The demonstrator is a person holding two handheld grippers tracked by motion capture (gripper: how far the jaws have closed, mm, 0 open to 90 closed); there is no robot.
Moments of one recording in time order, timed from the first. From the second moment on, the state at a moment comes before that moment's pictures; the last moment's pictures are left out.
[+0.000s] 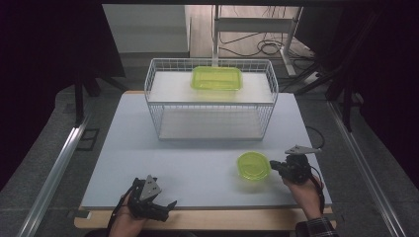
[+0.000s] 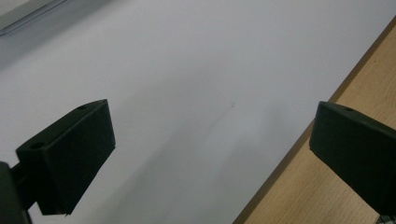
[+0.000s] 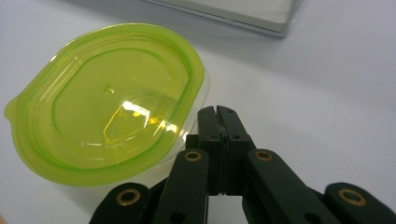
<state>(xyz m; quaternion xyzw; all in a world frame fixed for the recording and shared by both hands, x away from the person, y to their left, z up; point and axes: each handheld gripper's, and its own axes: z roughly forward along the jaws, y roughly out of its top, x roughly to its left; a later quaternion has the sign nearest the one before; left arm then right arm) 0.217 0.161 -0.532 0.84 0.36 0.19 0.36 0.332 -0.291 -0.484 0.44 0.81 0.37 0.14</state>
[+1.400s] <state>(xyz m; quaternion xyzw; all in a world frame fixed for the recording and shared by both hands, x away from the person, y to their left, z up) 0.216 0.160 -0.532 0.84 0.36 0.19 0.36 0.351 -0.180 -0.514 0.36 0.84 0.39 0.02</state>
